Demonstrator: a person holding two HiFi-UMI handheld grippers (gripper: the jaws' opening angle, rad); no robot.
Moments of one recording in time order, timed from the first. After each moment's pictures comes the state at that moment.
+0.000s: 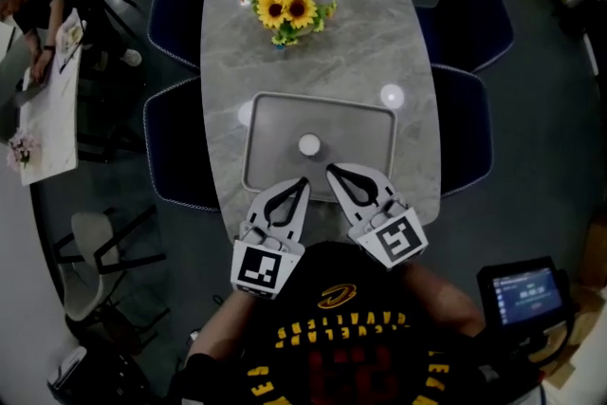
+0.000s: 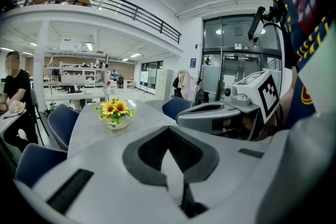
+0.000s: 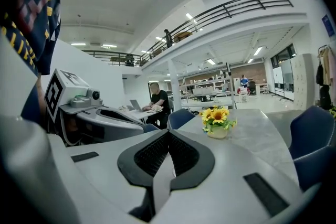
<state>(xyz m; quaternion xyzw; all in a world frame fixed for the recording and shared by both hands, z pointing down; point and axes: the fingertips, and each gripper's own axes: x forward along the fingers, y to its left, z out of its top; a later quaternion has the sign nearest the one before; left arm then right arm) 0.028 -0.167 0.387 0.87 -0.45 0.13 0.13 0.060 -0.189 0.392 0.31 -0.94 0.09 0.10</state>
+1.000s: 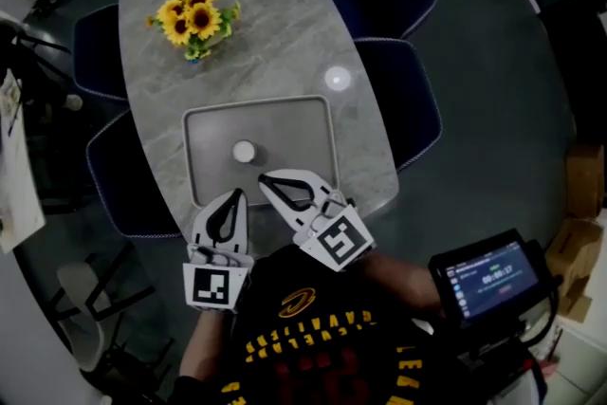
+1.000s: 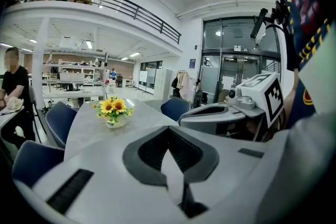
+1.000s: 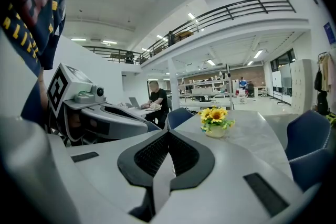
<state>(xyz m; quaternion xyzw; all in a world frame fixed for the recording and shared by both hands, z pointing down) 0.031 -0.169 0.398 0.88 -0.43 0.15 0.13 0.060 -0.187 0.390 0.32 -0.94 0.07 0.08</state>
